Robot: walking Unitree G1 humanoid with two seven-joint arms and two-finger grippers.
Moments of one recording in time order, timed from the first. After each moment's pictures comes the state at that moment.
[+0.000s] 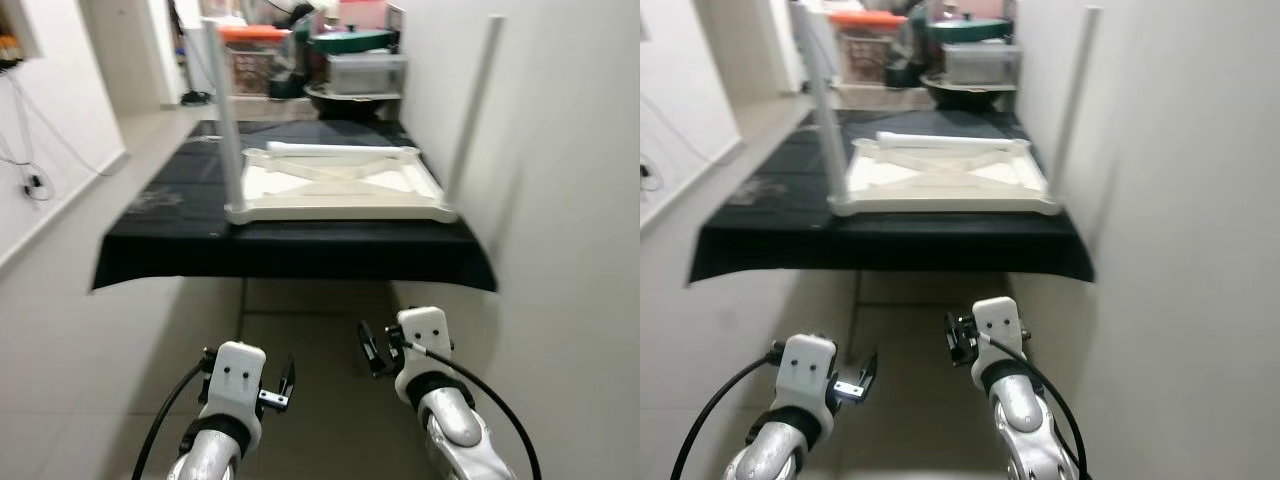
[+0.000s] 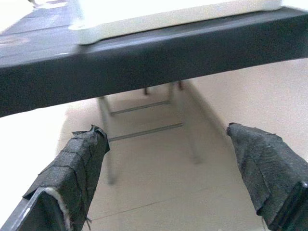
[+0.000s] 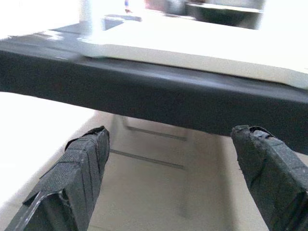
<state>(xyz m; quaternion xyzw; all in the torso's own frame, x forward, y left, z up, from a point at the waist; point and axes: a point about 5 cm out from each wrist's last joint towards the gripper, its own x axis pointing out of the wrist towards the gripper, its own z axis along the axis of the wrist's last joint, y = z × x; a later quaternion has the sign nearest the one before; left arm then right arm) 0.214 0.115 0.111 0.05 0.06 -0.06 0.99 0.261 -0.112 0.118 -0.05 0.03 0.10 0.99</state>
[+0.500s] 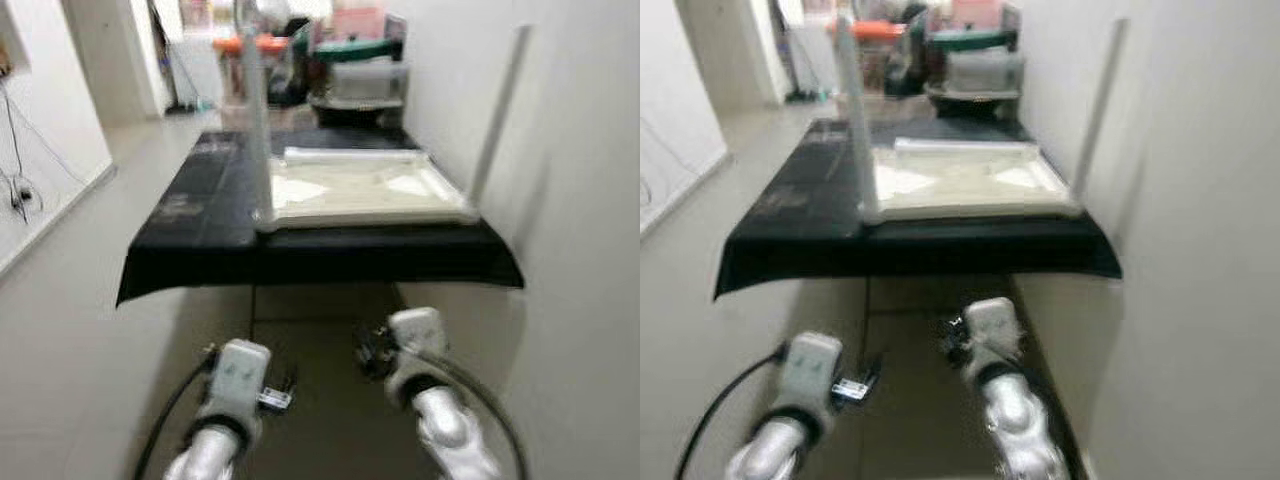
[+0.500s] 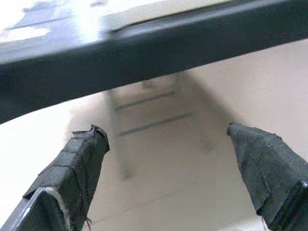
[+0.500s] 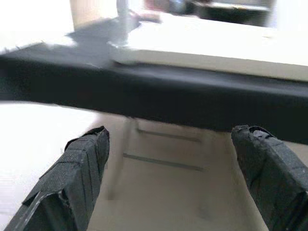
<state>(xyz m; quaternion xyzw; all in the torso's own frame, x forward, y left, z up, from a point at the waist) 0.219 0.116 0.103 0.05 0.07 -0.07 0.99 0.264 -0.108 0.114 -0.05 0.04 0.10 0.99</state>
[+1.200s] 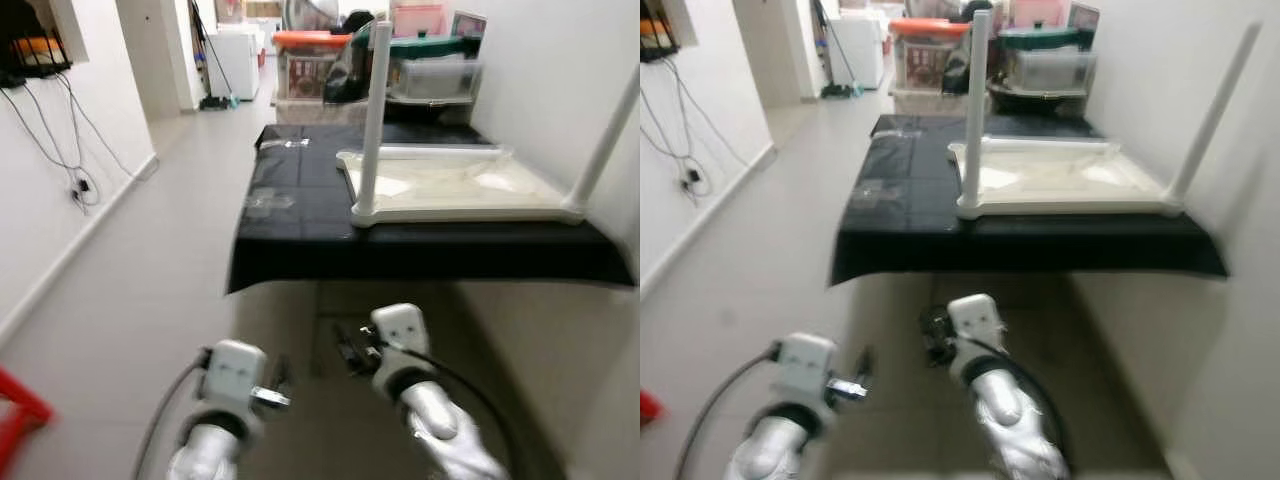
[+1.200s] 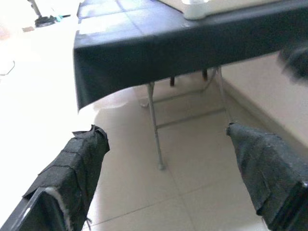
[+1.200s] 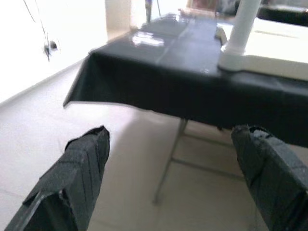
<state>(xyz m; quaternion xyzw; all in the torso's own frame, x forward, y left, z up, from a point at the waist) 0.221 0.099 0.105 0.04 0.06 -0.10 0.99 0.263 -0.121 0.103 -0.07 0.05 0.10 0.99</state>
